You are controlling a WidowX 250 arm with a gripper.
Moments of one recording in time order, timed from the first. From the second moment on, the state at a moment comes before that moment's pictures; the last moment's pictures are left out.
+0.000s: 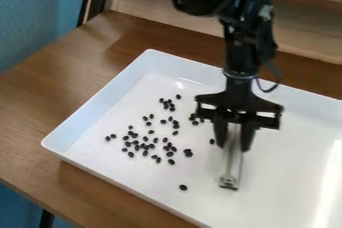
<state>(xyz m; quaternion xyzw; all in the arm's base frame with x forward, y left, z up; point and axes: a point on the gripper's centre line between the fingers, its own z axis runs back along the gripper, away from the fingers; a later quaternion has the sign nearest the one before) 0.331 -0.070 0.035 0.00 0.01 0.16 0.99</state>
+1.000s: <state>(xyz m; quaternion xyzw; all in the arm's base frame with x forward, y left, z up) 0.280 0.037 0.032 0.06 -0.01 0.07 1.00</state>
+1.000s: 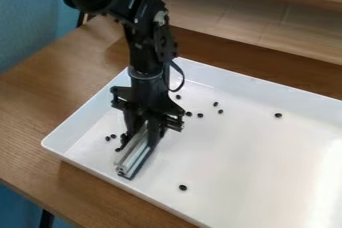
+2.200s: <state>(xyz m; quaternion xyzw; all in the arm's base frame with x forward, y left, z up) 0.274 -0.044 0.120 -0.09 0.03 0.02 1.00</state>
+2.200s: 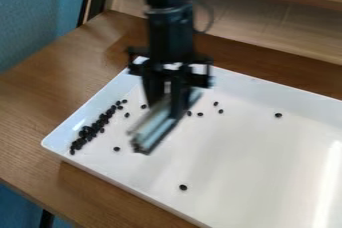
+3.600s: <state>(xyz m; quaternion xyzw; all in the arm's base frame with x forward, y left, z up) 0.375 -0.157 0.043 -0.02 0.01 0.06 1.00</state>
